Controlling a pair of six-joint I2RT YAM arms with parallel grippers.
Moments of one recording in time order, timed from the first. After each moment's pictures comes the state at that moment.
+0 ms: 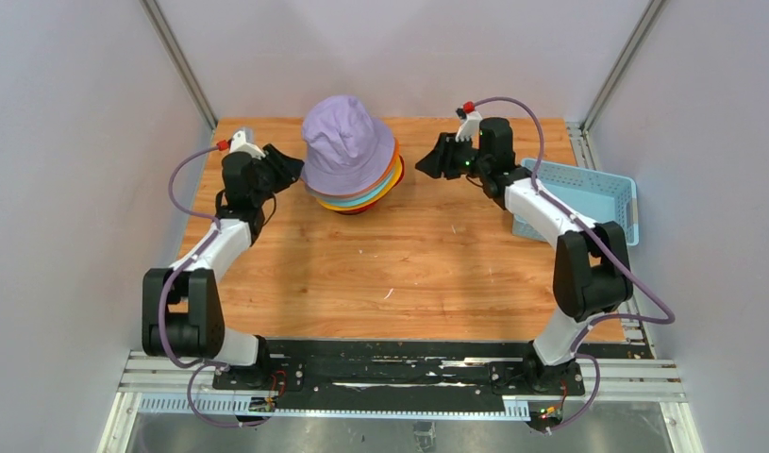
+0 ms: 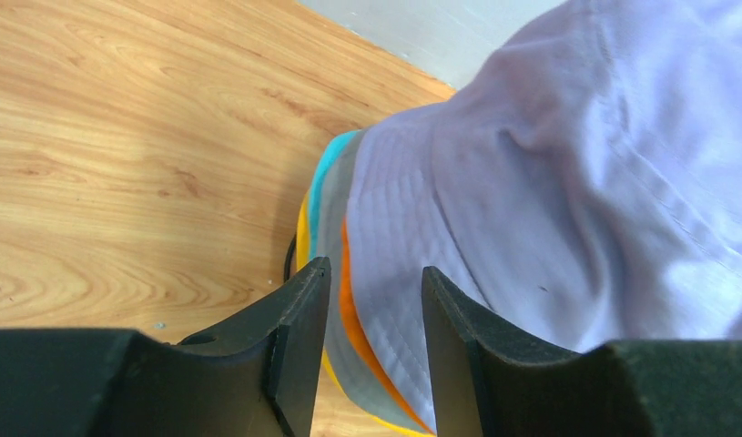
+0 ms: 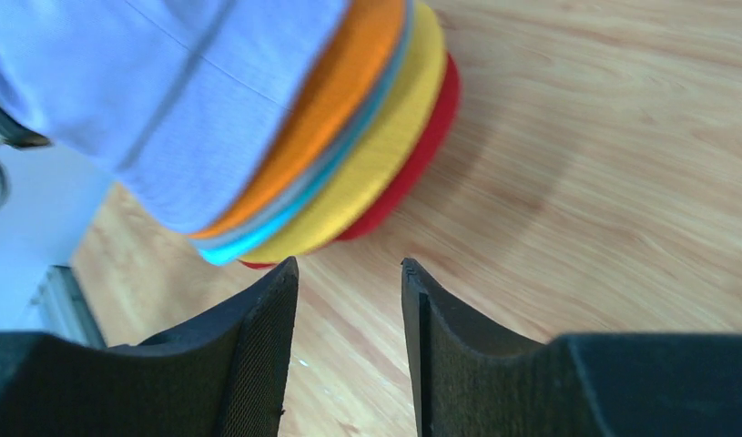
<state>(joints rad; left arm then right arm) -0.01 1.44 0.84 0.36 0.20 -0.60 0.31 1.70 1.25 0.05 -0.50 0.31</state>
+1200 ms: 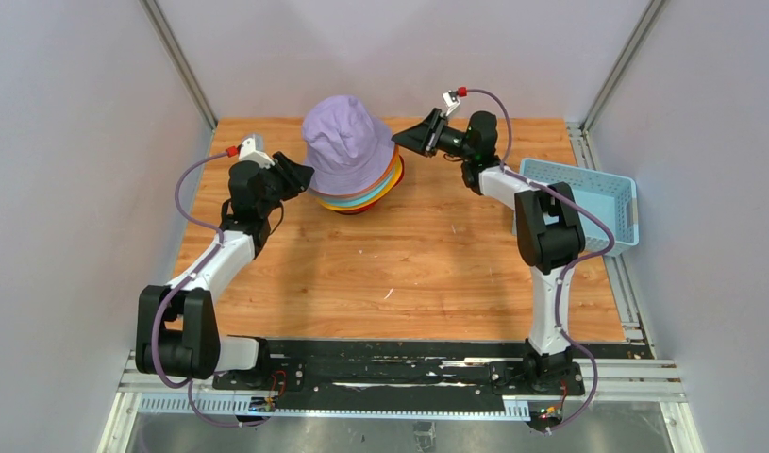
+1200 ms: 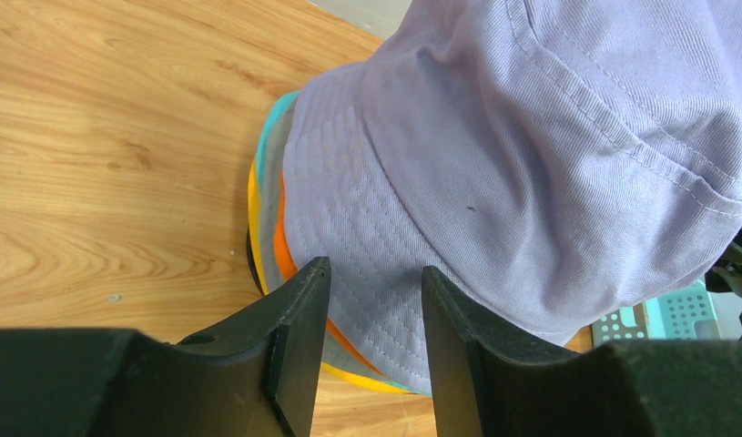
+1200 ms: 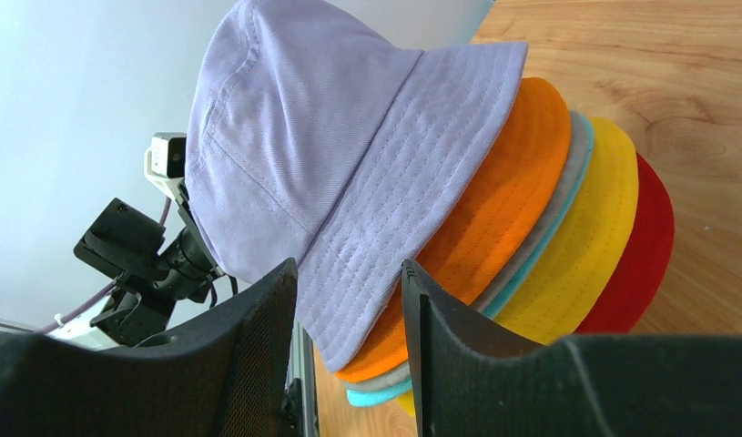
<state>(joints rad) -0.08 1.32 0.76 0.36 0.18 -0.59 0.29 2.13 1.50 0.76 -0.87 1.06</state>
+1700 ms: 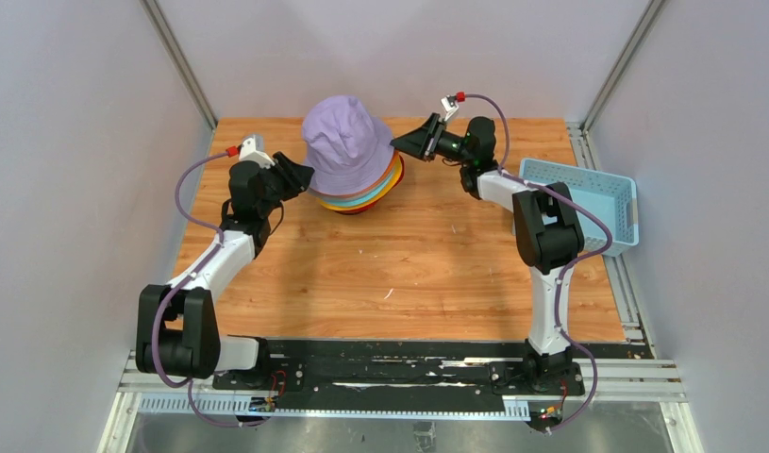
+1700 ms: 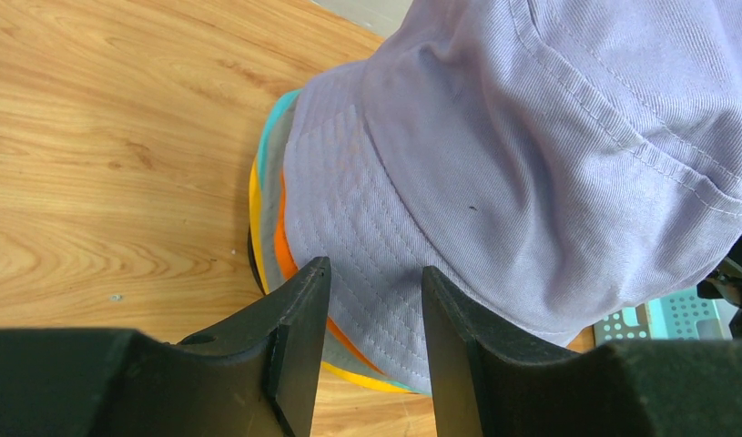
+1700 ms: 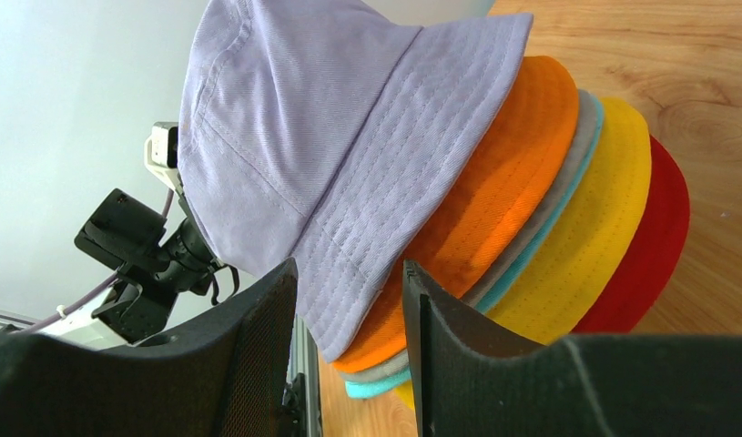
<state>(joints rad) -0.08 1.32 0.76 0.36 0.18 -0.59 0.30 2.14 1.46 0.81 -0.87 1.07</state>
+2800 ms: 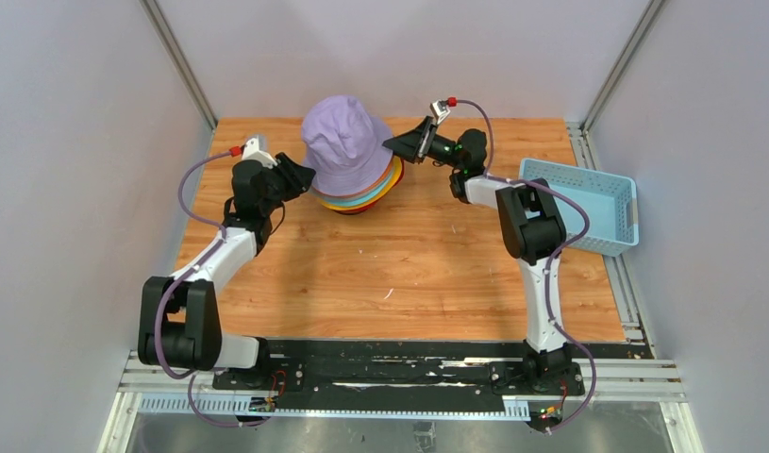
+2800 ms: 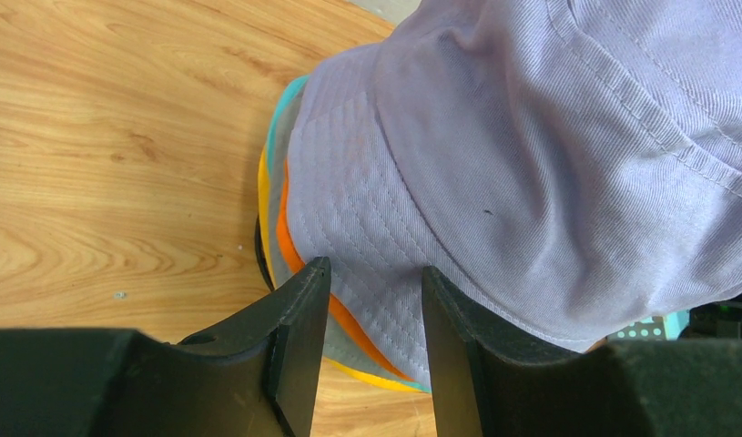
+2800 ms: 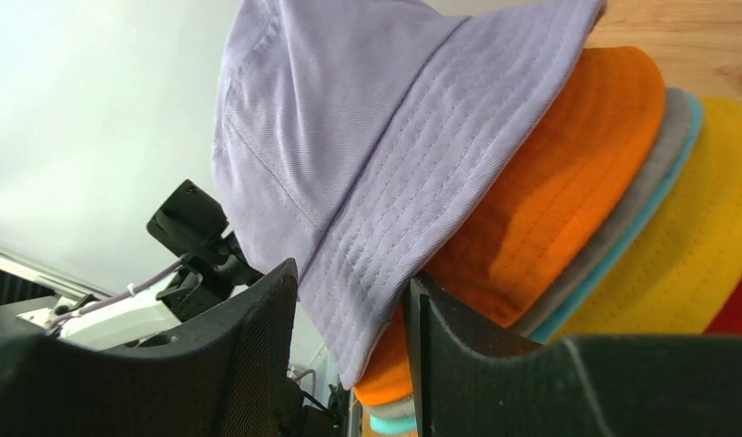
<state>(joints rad) -0.08 1.36 0.77 0.36 0.18 -0.58 0.33 2.27 1.50 1.10 -0.89 1.31</state>
